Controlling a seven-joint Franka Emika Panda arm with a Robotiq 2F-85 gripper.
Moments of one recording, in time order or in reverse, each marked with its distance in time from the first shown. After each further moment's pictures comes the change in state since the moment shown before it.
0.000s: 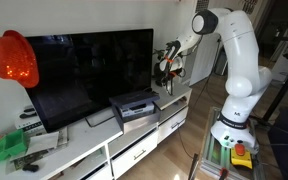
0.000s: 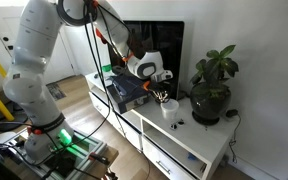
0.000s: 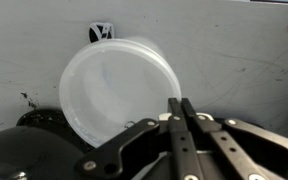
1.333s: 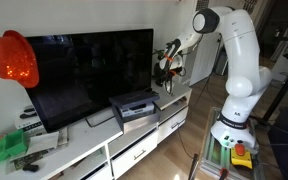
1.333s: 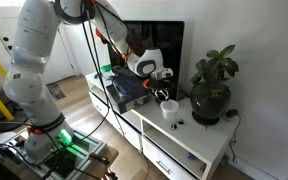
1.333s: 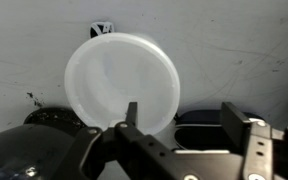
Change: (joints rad) arm 0.016 -0.029 -0.014 -0.006 0.027 -0.018 0.012
